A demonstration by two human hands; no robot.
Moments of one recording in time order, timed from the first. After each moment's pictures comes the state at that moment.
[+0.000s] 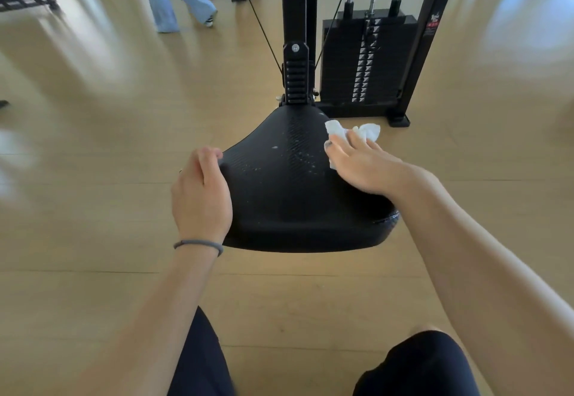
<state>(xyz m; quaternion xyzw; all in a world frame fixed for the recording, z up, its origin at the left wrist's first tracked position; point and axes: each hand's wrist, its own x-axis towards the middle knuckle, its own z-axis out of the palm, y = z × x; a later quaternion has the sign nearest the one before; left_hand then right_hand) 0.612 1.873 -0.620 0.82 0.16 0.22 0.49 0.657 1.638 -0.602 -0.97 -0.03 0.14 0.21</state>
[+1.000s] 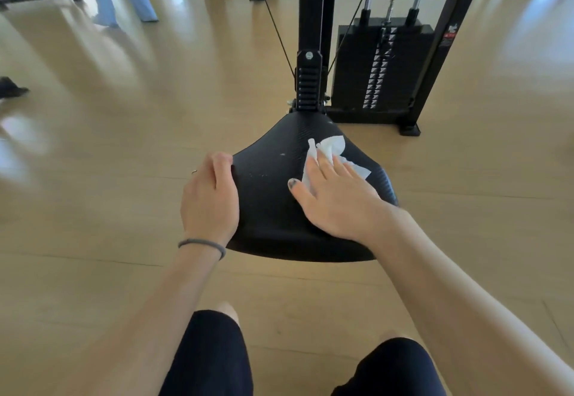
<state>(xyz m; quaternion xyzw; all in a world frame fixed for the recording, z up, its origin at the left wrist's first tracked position) 0.608 1.869 -0.609 0.84 0.18 0.19 0.48 0.625 1.681 -0.605 -0.98 -0.14 0.10 0.13</state>
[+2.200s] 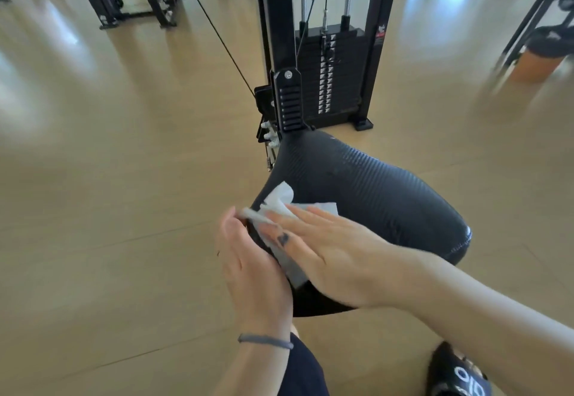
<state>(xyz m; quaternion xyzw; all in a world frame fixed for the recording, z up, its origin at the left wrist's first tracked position) 0.625 1.896 -0.628 0.67 0.17 0.12 0.71 0.613 1.781 -0.585 -0.95 -0.18 0.13 0.24</state>
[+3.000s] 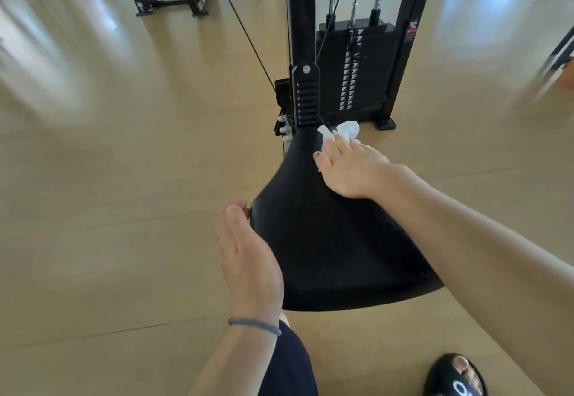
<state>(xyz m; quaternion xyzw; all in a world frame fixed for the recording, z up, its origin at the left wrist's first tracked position) 0.622 1.891 -0.618 0.67 0.22 0.11 0.70 0.741 1.718 -0.611 -0.99 0.03 0.14 0.07</state>
